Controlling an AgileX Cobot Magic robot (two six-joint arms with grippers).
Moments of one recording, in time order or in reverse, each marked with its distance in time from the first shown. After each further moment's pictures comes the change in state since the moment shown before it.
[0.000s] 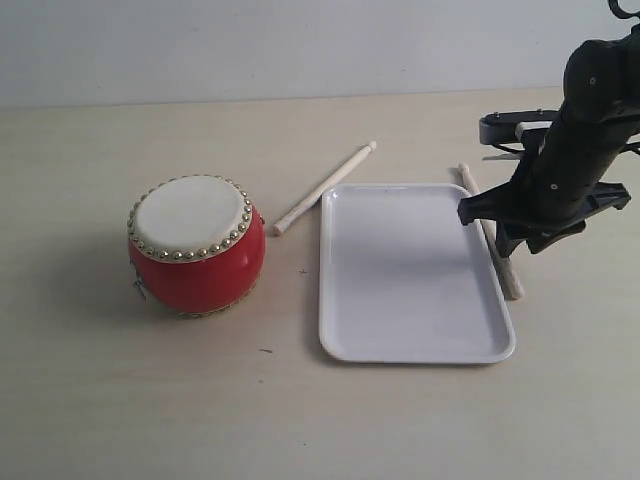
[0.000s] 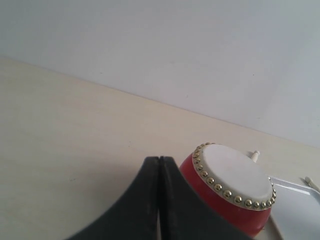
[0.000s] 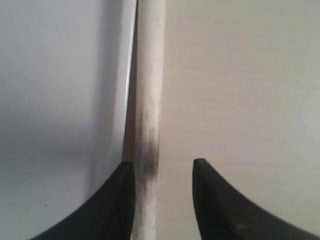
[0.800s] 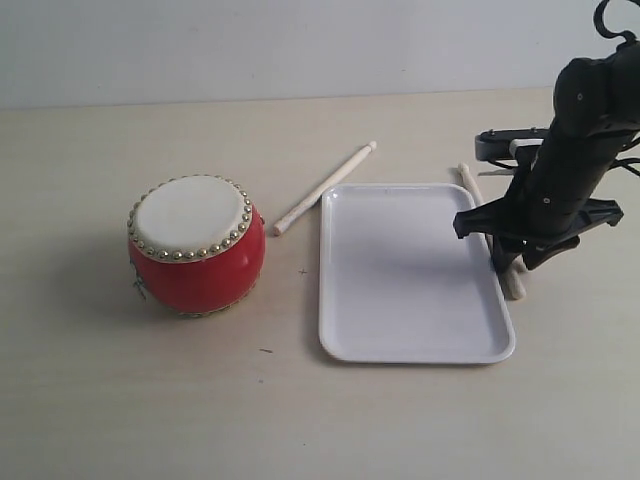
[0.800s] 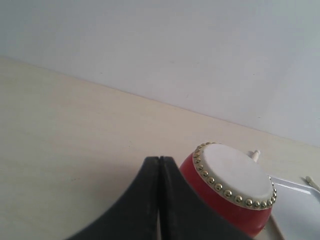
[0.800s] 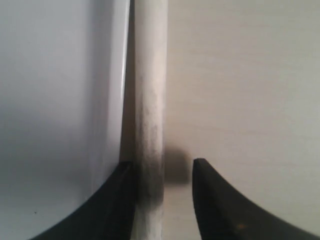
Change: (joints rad) left arm 0.000 0.000 0.000 0.000 0.002 0.002; right arm 0.001 0.051 -0.002 0.022 0.000 0.004
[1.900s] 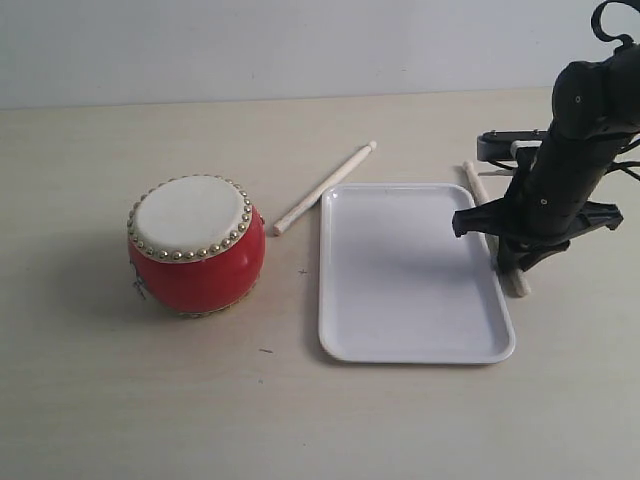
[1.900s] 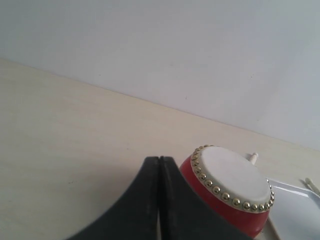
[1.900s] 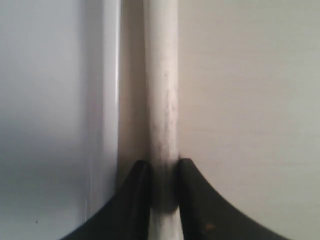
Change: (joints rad) left arm 0.000 0.000 0.000 0.000 -0.010 -0.004; right arm 0.000 0.008 0.000 0.000 -0.008 0.045
